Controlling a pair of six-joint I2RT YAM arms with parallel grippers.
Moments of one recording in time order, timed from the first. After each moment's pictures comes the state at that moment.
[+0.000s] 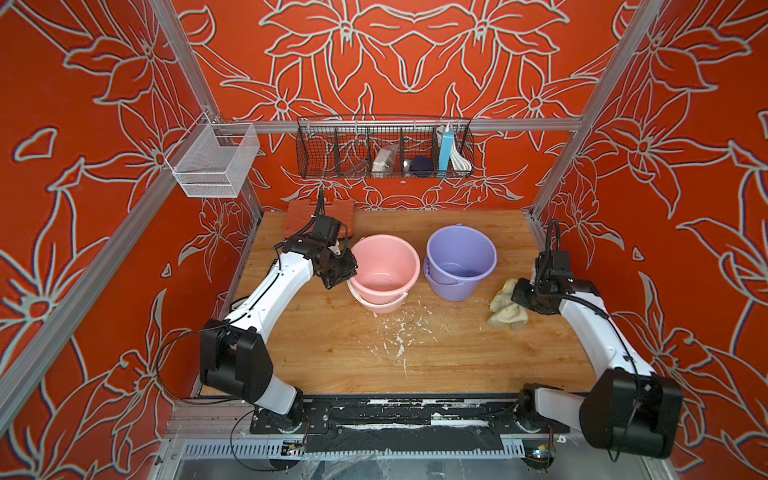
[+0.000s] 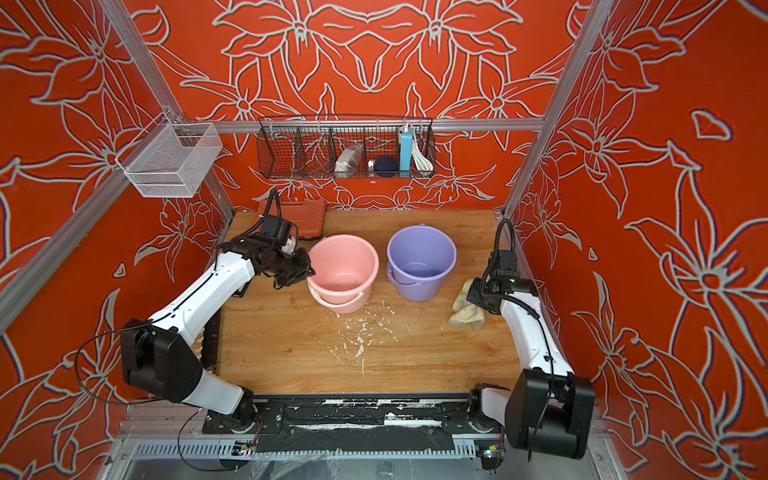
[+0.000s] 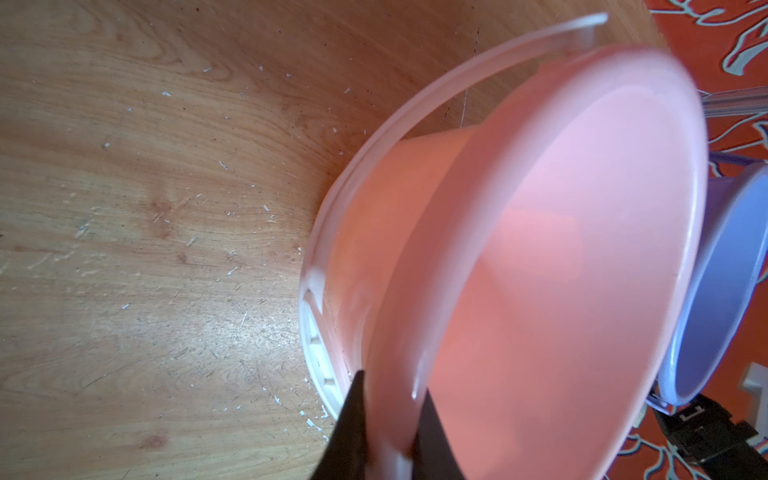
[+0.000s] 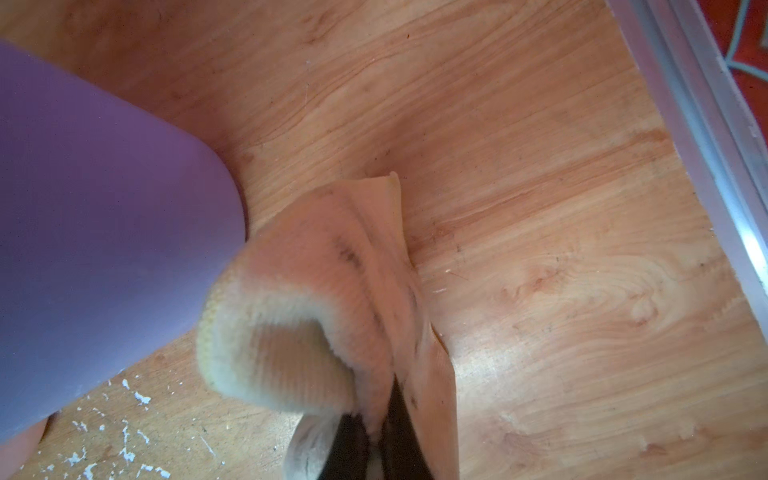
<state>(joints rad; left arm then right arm) -0.23 1.51 1.34 -0.91 0.28 -0.74 -0.12 1.23 0.90 -0.78 -0.07 0.31</state>
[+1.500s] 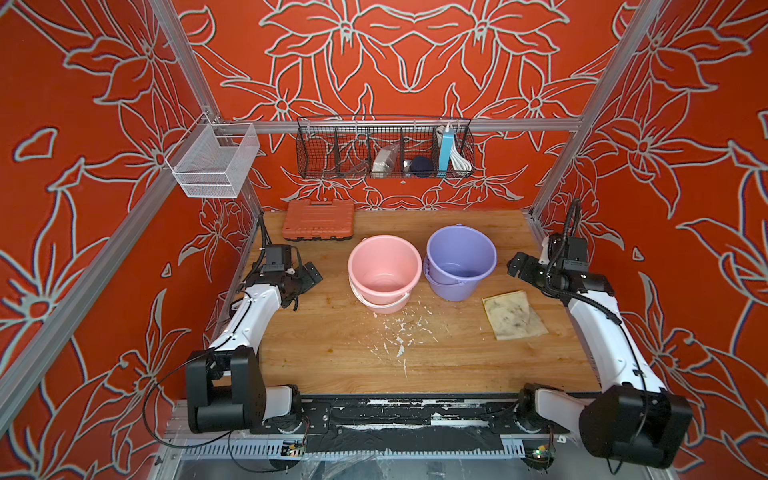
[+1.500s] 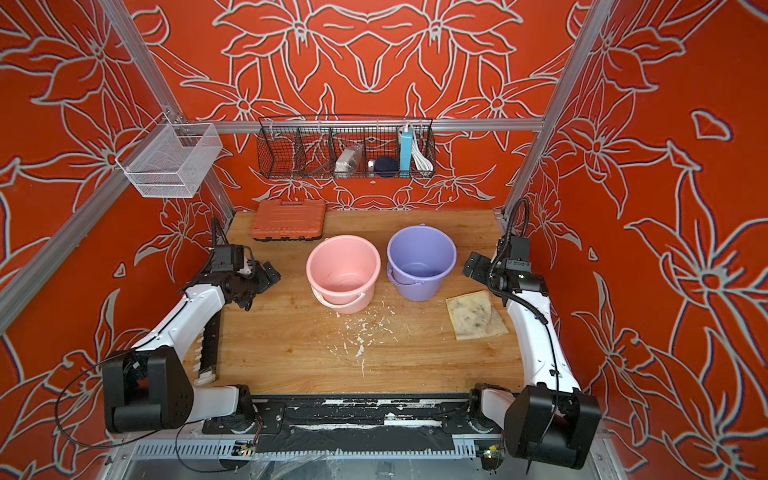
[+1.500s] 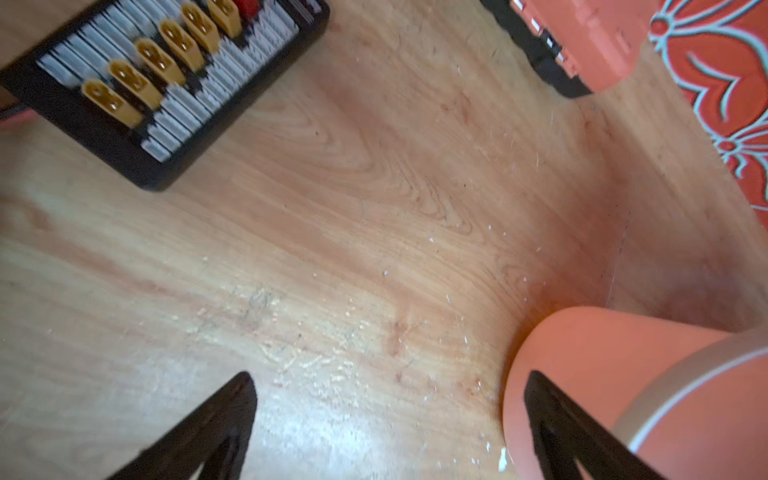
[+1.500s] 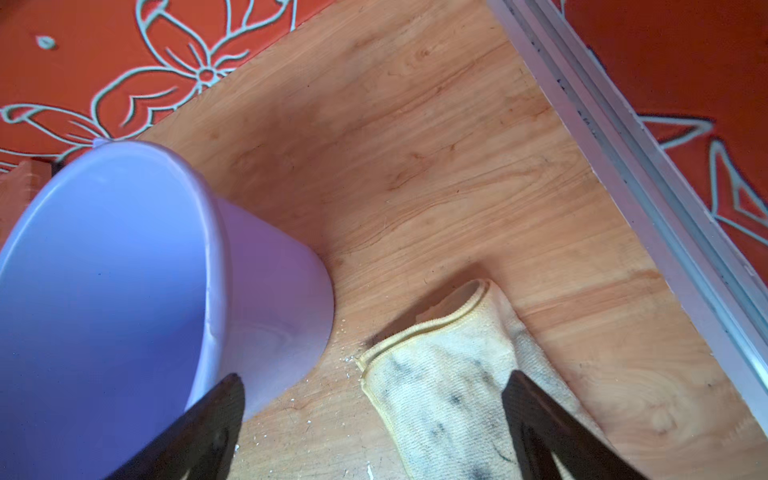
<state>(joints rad) 0.14 1.32 0.89 -0.53 0.12 -0.58 -0.12 1.17 1.02 -0.68 -0.13 0.31</state>
